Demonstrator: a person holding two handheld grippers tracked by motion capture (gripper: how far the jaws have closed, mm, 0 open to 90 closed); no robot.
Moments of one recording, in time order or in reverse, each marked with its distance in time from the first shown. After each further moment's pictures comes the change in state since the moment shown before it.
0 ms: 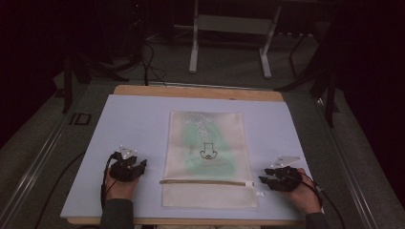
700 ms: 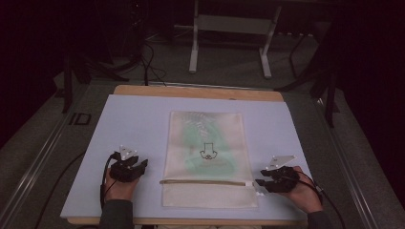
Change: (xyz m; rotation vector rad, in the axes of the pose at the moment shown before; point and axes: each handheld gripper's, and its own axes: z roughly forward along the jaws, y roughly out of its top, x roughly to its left) left arm -0.002 0.001 -0.005 -0.027 -0.038 0.006; right arm 0.013 0.018 -0.009 0.048 0.058 -0.104
